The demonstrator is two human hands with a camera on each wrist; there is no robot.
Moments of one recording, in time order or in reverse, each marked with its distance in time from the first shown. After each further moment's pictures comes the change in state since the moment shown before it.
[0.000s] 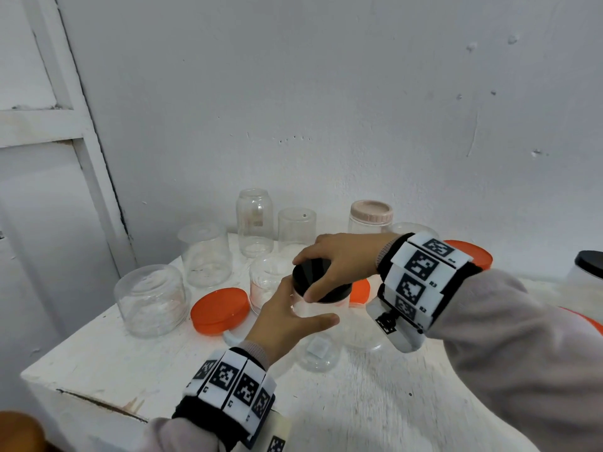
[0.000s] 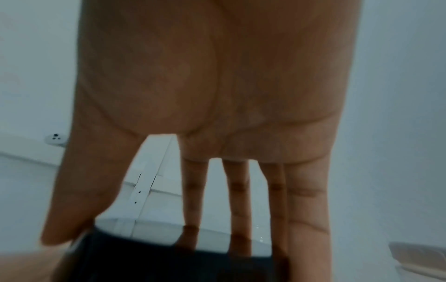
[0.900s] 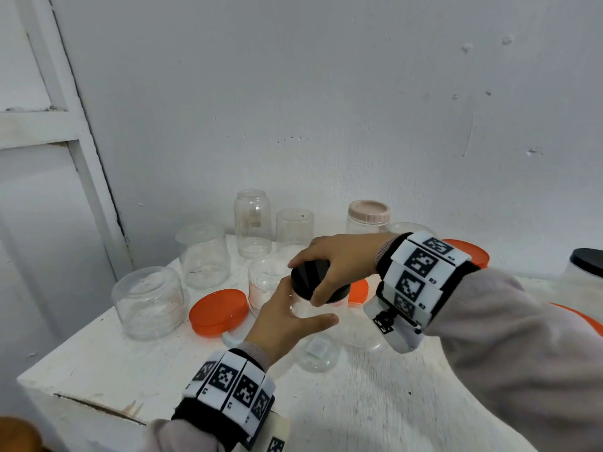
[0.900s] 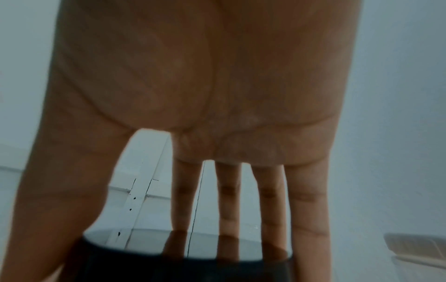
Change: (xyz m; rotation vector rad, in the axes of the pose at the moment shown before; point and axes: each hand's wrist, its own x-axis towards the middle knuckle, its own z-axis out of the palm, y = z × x) left_hand 0.000 0.001 -0.001 -0.002 -0.001 0.009; right_hand 0.001 0.001 -0.001 0.038 -0.031 -0.021
